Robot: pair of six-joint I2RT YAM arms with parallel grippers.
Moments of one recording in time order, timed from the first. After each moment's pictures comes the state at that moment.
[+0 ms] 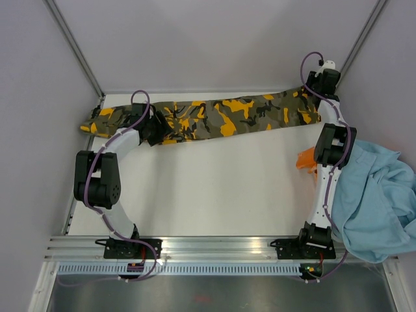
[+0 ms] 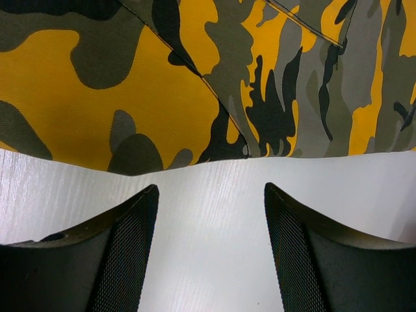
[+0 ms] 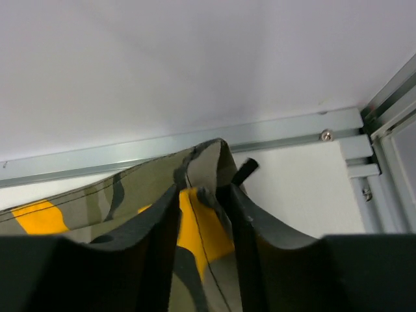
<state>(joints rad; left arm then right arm) -0.11 1.76 1.19 -0.26 0.16 -0.64 -0.22 2.60 2.27 -0.04 -0.13 0.05</state>
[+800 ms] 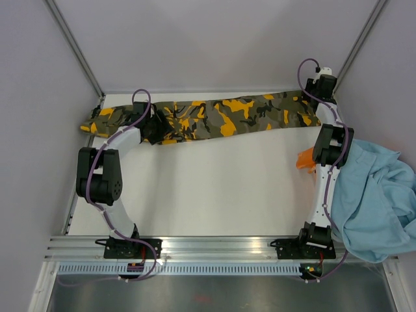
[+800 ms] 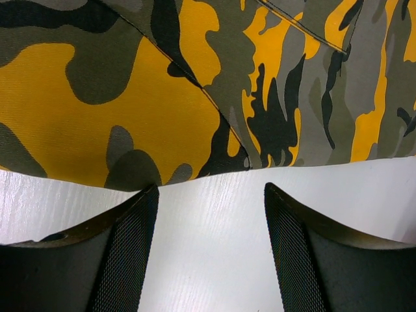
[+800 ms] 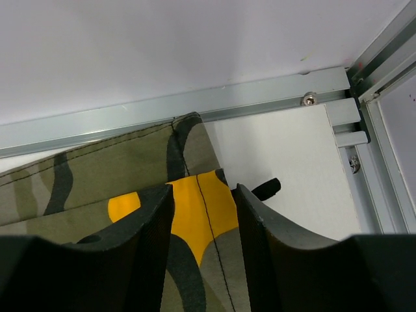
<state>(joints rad) -0.11 1.80 1.22 -0.25 0.16 -0.64 -0.22 2.67 2.29 -0.07 -0.05 -0.01</state>
